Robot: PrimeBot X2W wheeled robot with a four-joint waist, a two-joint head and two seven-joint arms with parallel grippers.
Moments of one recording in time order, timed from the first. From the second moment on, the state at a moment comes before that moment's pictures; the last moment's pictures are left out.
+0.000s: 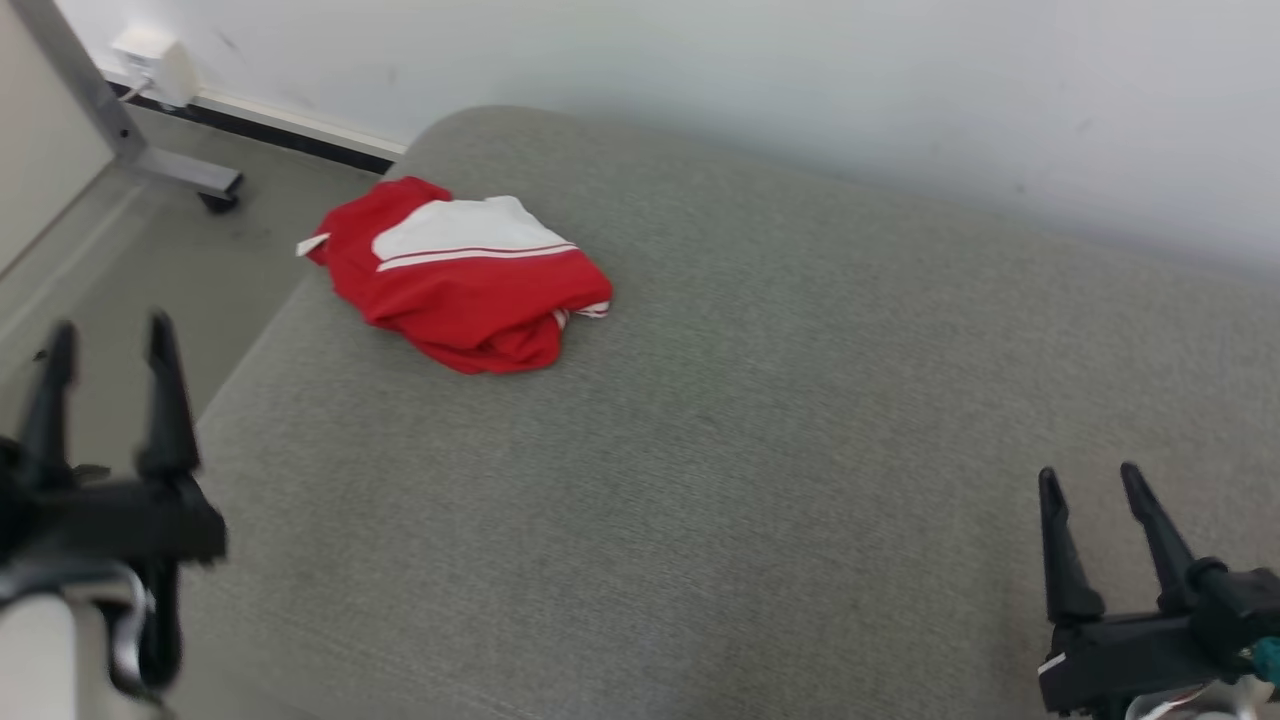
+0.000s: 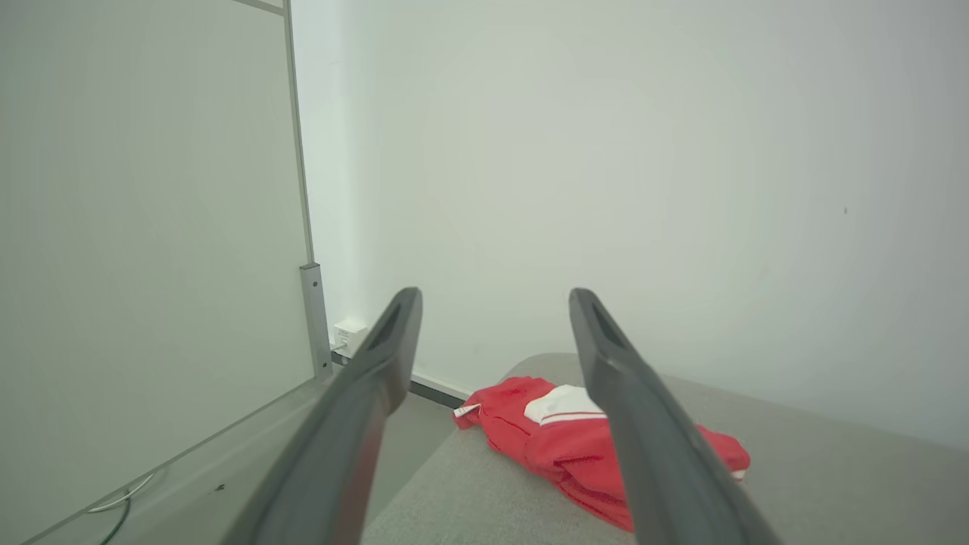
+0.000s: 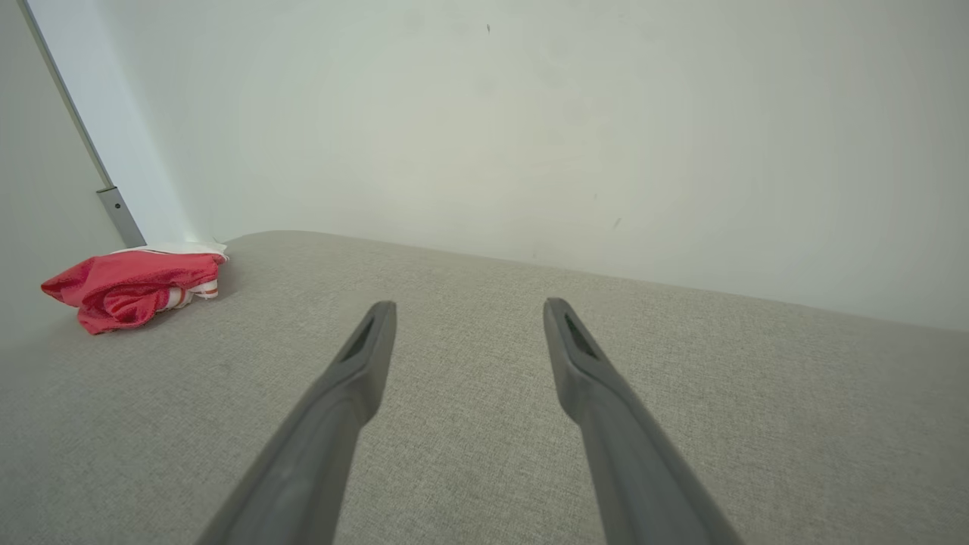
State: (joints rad) left arm -0.33 0.17 0.17 0.25 -0.23 -0.13 -0.26; right arm -0.06 -0.17 -0.02 0.19 0.19 0.13 -0.24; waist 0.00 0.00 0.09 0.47
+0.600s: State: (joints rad) left arm -0.91 0.45 0.13 0.62 -0.36 -0.13 -0.14; right arm -0.04 -0.16 -0.26 -0.02 0.12 0.13 -0.22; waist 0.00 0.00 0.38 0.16
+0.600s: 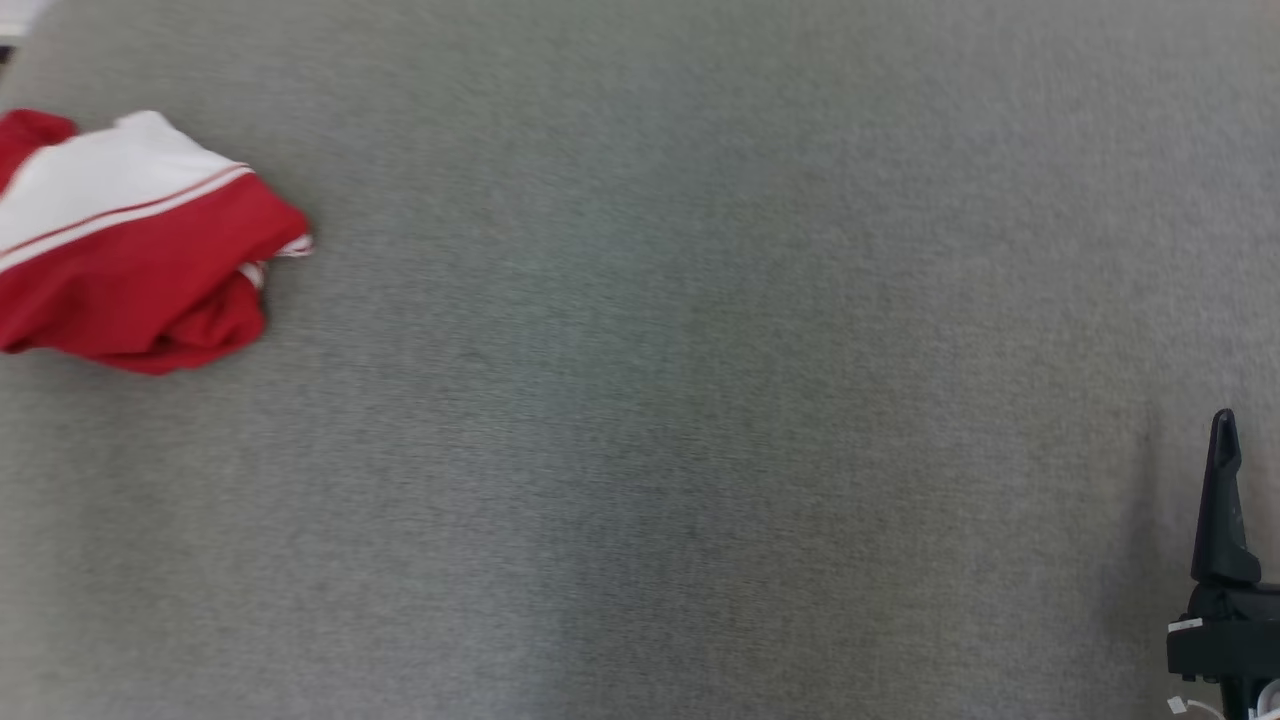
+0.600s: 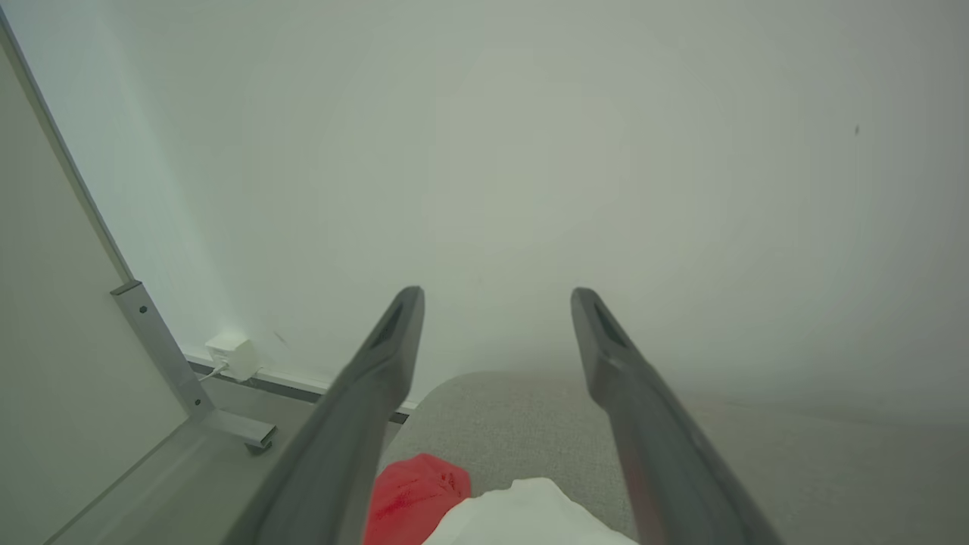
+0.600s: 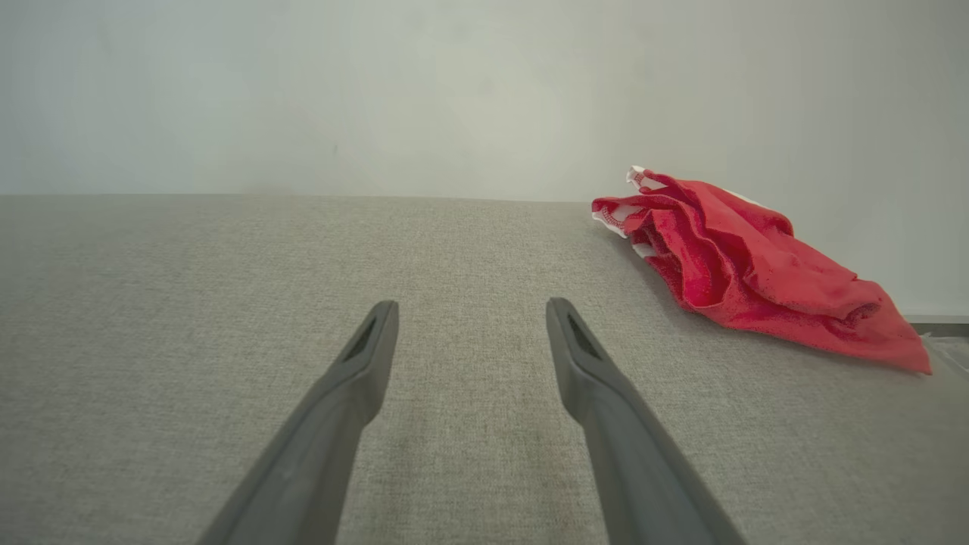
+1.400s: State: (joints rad) left arm -0.92 0.55 -0.08 1.01 -0.63 -0.13 0.17; right arm -0.08 -0.16 -0.22 -0.04 0.11 0.13 -0.19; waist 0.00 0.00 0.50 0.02
